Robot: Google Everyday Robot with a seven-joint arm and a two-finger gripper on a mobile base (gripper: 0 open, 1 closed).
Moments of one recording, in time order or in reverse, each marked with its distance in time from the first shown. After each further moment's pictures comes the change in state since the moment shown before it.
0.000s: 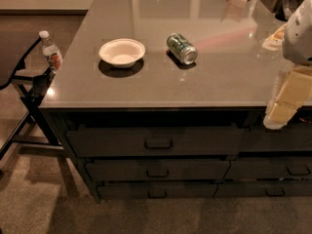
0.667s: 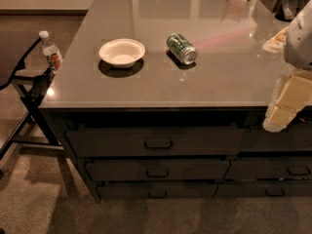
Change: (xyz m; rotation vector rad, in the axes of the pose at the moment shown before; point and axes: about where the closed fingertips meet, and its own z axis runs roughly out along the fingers) arm 0.000 0.002 0.003 0.005 -0.022 -0.002
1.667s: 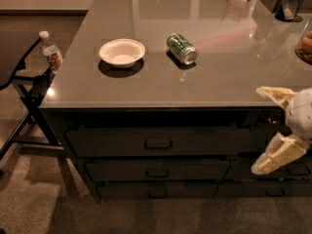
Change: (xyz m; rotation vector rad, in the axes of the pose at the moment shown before) arm 0.034 0.041 0.084 0.057 -0.396 -0.007
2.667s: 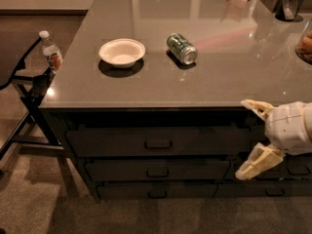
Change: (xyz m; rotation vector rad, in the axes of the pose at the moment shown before) arm 0.018 0.008 0.051 -0.026 -0.055 -0.005
